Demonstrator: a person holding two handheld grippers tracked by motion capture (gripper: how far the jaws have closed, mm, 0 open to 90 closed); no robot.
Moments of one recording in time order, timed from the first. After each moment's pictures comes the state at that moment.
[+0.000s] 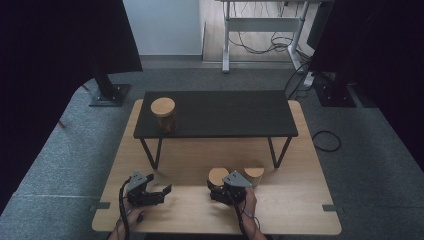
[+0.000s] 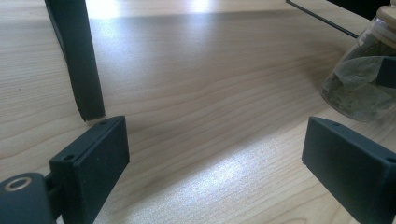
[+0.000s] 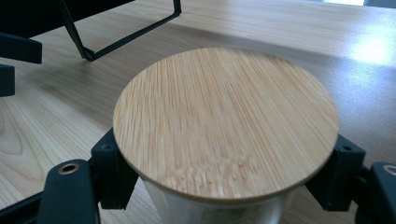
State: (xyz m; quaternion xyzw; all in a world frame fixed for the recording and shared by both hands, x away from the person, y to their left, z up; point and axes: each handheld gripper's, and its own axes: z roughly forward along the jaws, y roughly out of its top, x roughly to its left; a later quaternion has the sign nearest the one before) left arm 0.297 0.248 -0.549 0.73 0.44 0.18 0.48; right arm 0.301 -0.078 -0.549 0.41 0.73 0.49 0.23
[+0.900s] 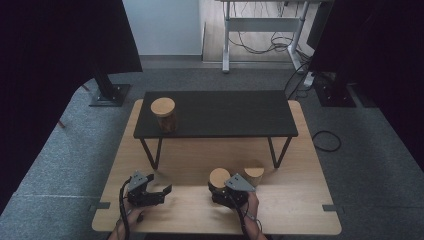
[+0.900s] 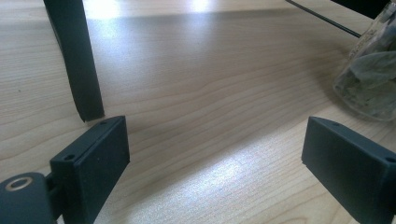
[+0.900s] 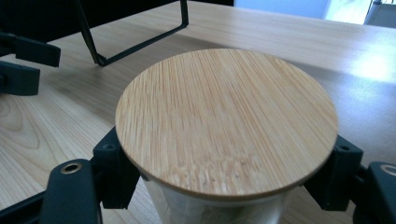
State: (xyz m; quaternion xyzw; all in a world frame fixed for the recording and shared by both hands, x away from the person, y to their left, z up) left arm 0.297 0.247 -0.549 0.74 0.44 0.19 0.48; right arm 0.290 -0.085 -0.545 0.39 0.73 0.51 0.24
